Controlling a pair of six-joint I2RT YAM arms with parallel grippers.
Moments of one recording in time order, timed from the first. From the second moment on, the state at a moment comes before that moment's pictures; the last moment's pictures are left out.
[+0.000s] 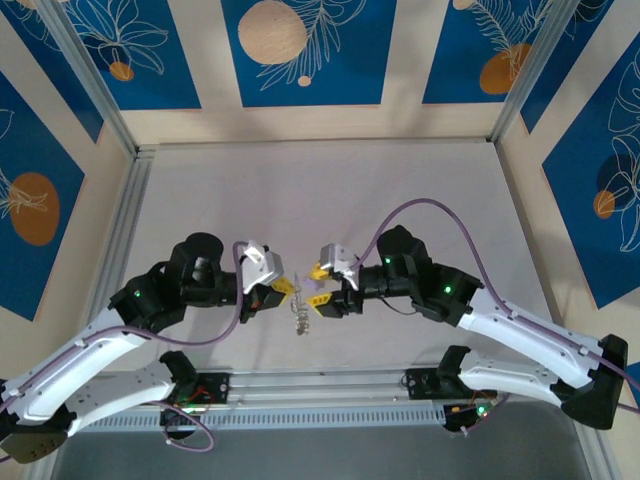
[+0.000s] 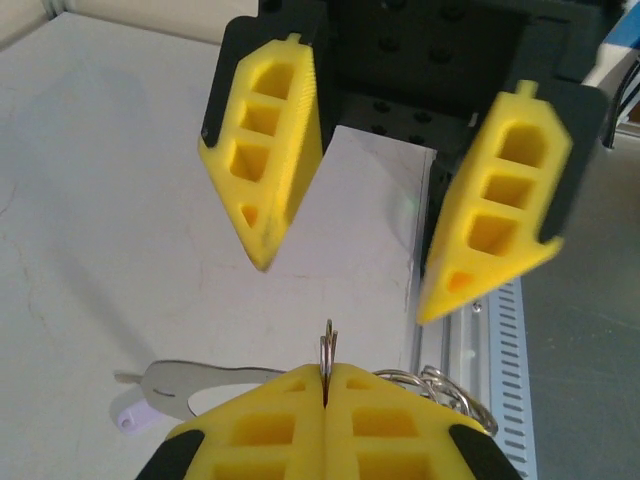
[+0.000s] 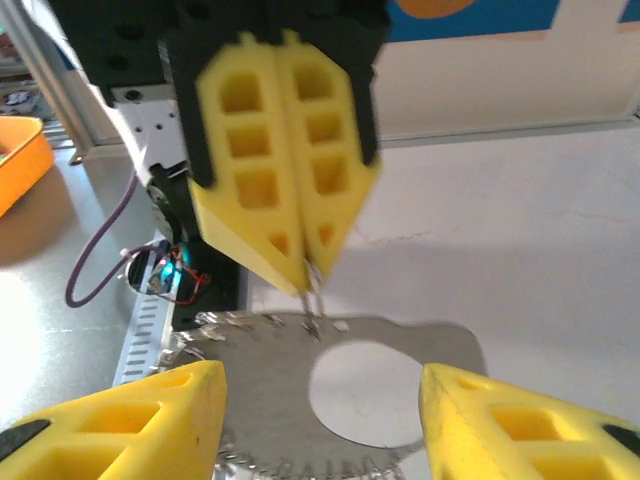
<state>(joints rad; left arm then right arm) -0.87 0.80 0.95 -0.62 0.45 0.12 0.94 0.94 0.86 -0.30 -0.50 -0.14</state>
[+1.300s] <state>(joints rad) -0.86 0.73 0.69 -0.08 0.52 -0.13 0.86 0.94 0.71 0.08 -0.70 0.07</state>
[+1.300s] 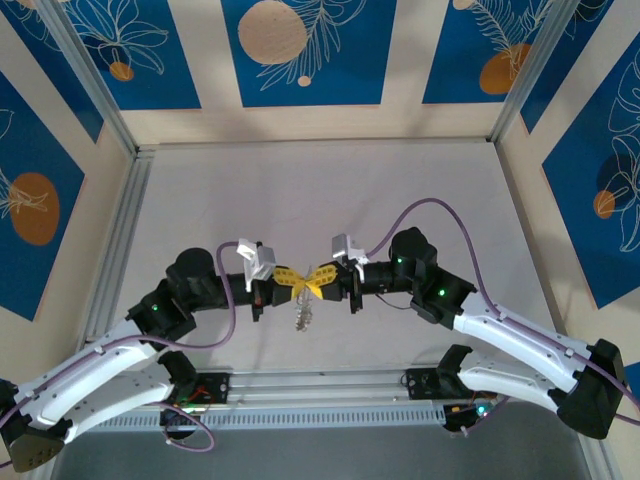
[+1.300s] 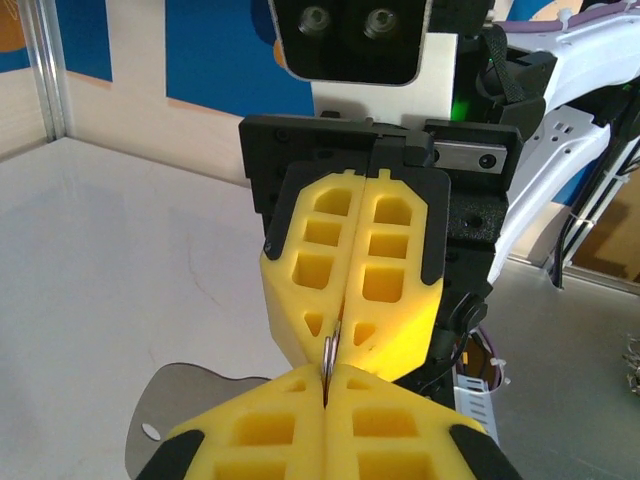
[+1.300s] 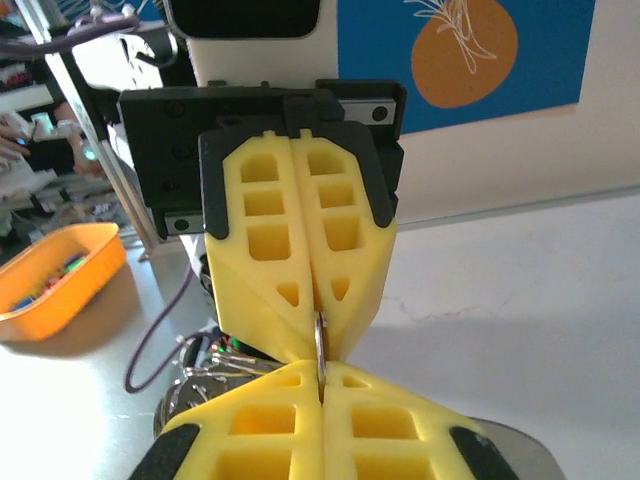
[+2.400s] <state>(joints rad) -0.86 0.71 0.87 -0.51 0.39 0.08 0.98 1.29 1.51 -0.99 -0.37 -0.18</state>
